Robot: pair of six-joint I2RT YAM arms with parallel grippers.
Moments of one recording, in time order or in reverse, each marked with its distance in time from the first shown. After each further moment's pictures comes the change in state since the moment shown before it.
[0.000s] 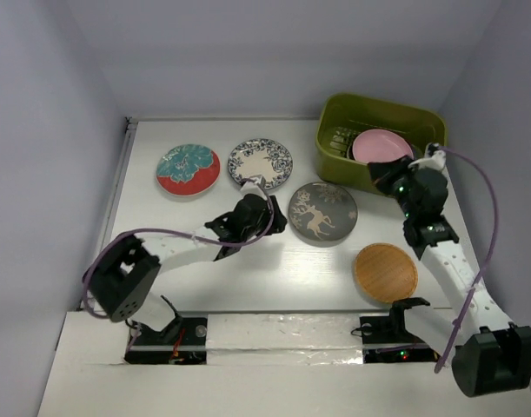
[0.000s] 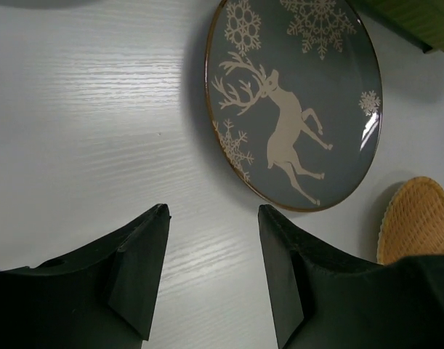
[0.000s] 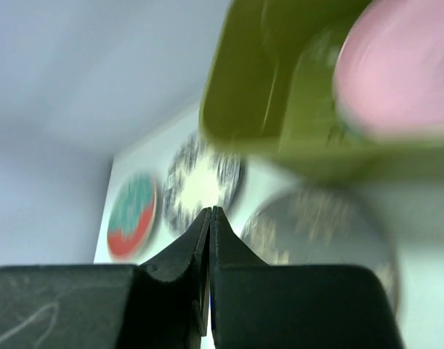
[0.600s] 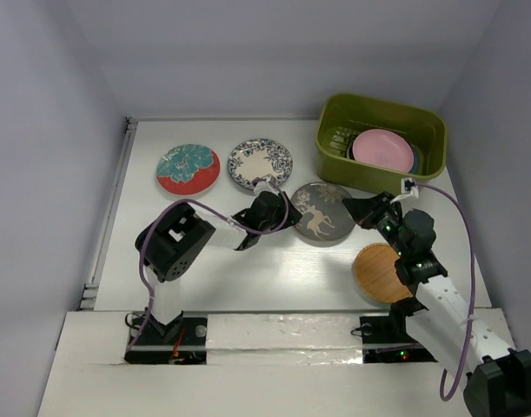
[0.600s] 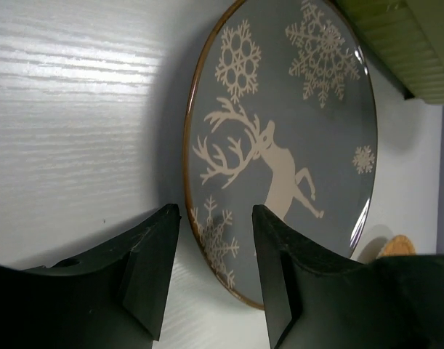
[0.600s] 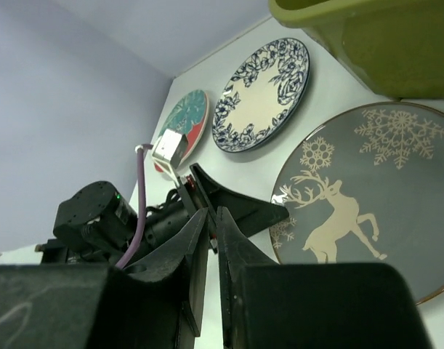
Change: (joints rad) left arm 0.028 0.425 0.125 0.325 0.091 -0.163; right arm 0.172 -0.243 -0.408 0.239 -0.228 0.059
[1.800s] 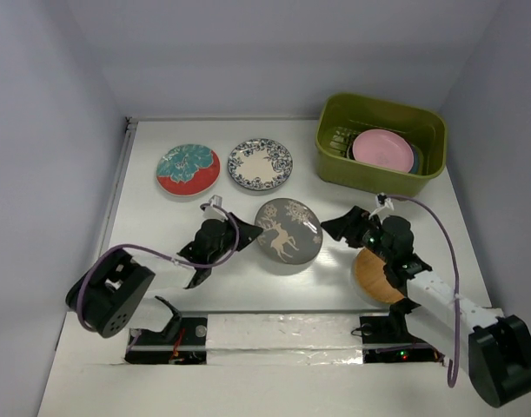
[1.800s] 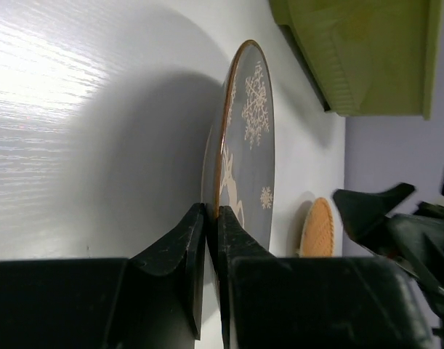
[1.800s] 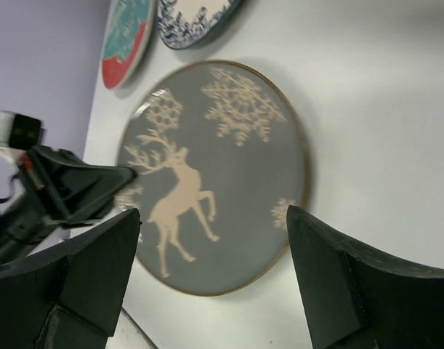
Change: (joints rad) left arm 0.135 -0.494 -0.571 0.266 0.076 -0.191; right arm 0.086 0.140 -0.128 0.035 -0.052 -0.006
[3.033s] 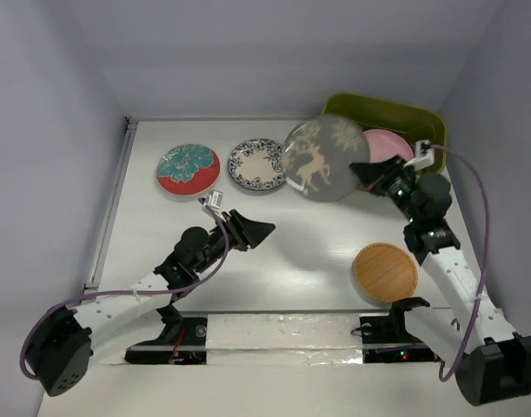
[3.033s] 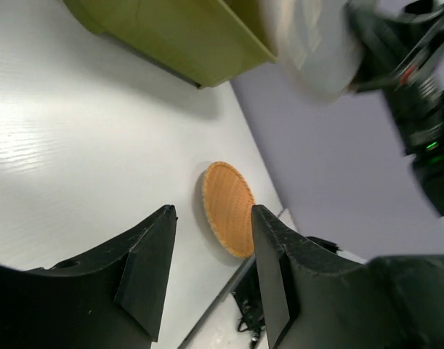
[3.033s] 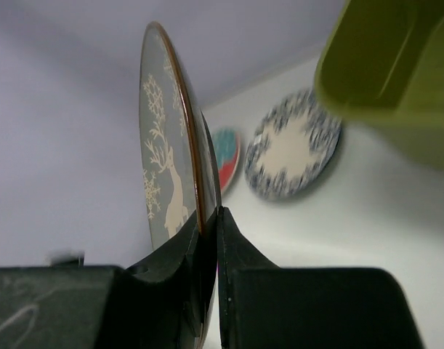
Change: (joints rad) left arm -0.100 -0.492 0.028 -0.183 0.100 0.151; right arm -0.136 0.013 0.433 -0.163 0.019 0.055
